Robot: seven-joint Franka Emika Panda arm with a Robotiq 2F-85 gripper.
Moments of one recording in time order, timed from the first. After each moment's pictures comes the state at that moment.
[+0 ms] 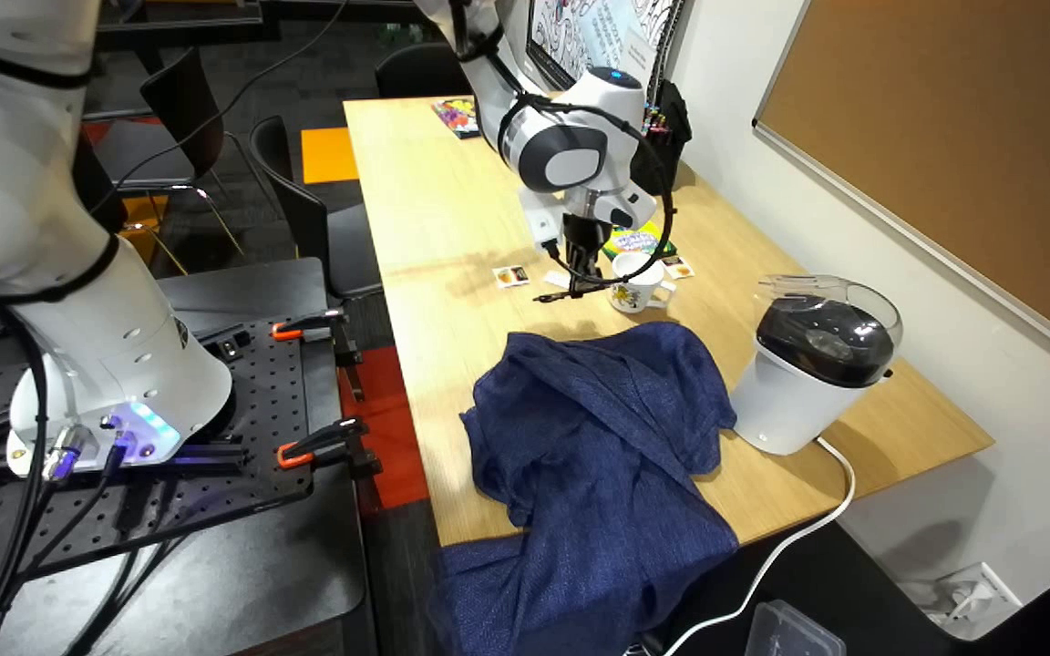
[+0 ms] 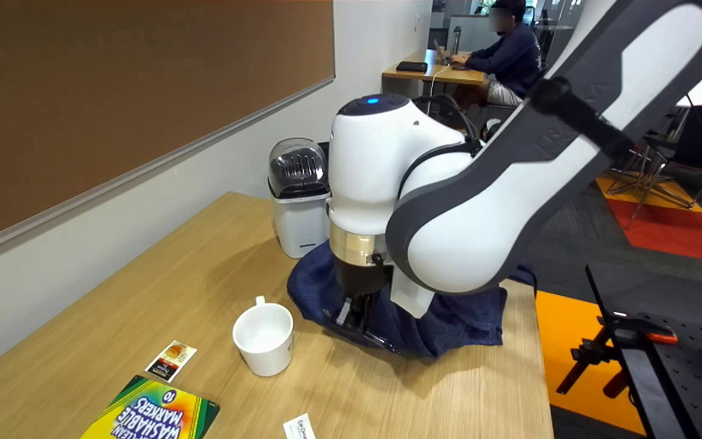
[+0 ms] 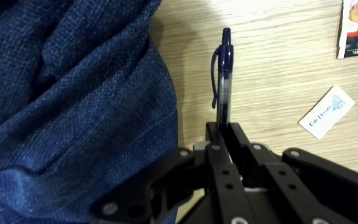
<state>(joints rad) 0.10 0.56 -0.04 -2.05 0.02 2.66 0.22</state>
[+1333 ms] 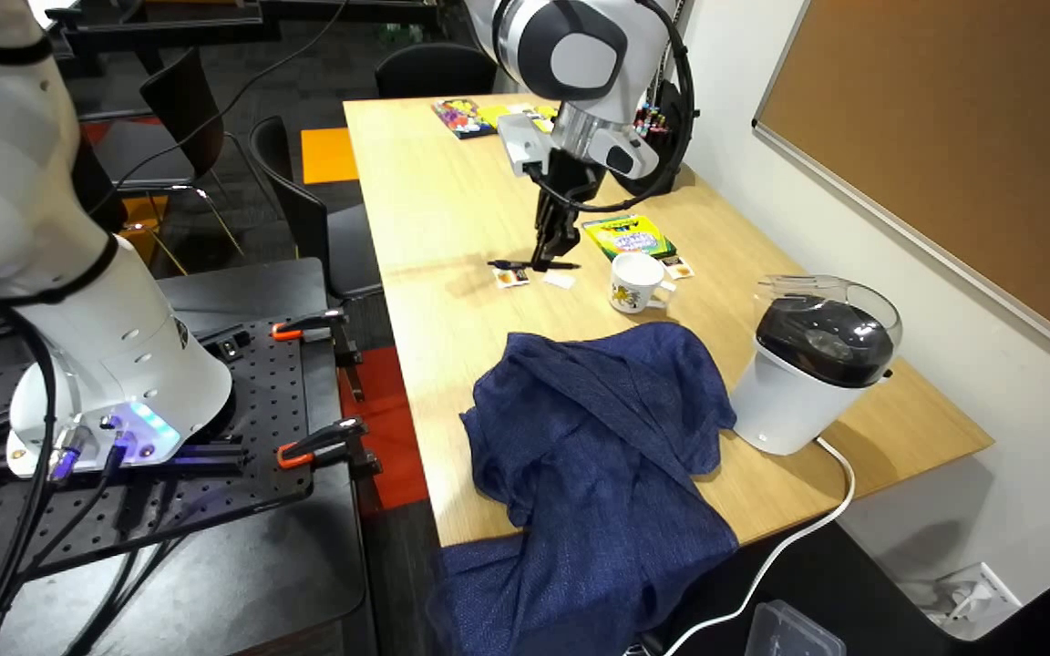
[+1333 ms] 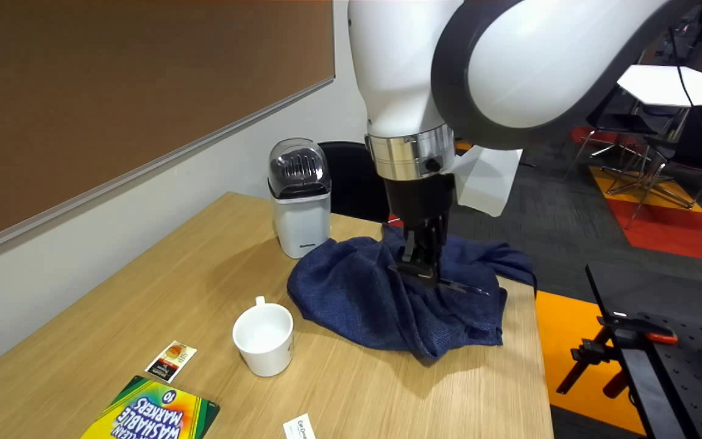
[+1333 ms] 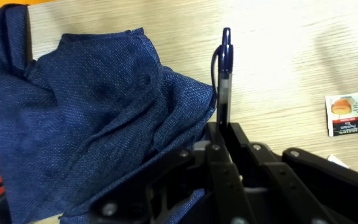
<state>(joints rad) 0.07 0.25 -0.06 -2.14 -0.02 2.18 0.22</state>
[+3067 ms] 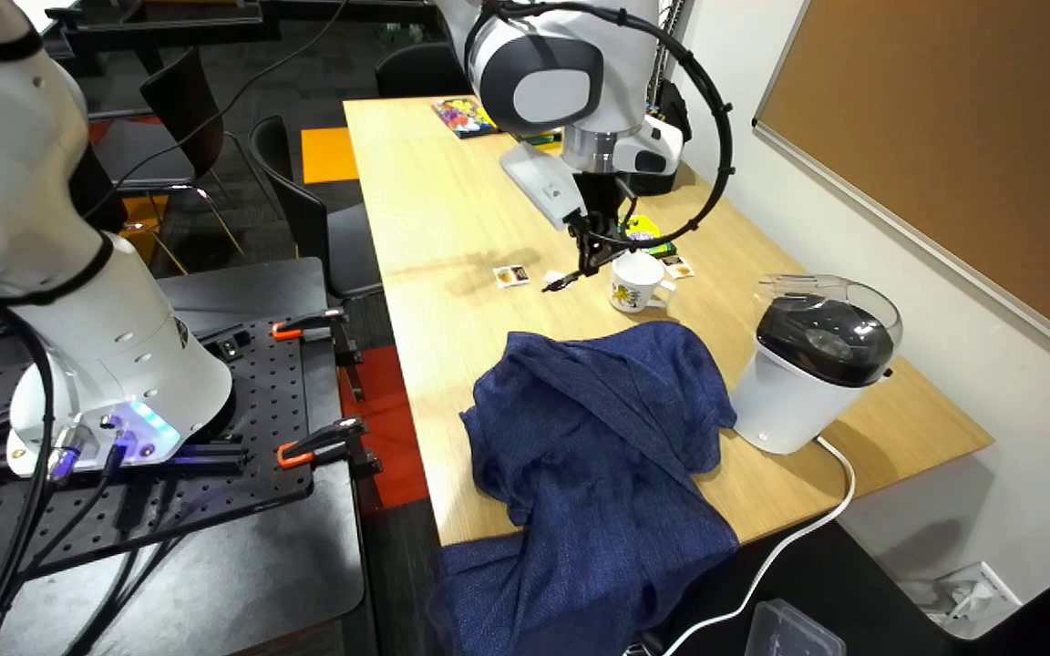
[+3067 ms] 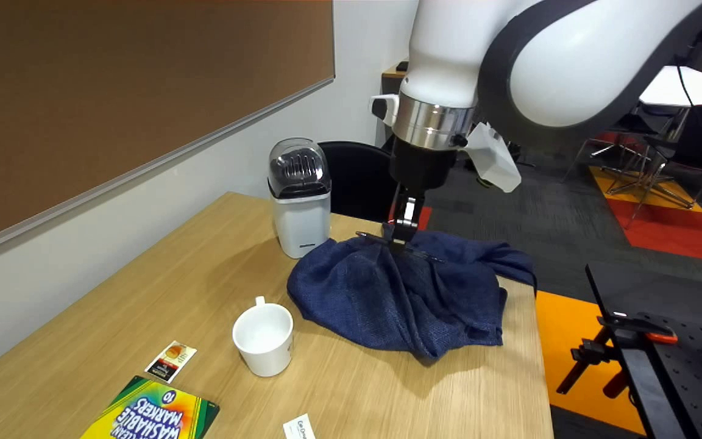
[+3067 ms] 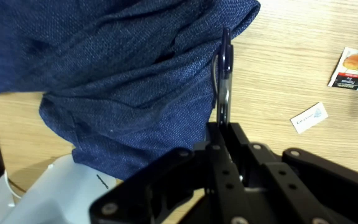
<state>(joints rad) -0.04 0.18 -0.03 -2.30 0.04 2.63 -0.22</state>
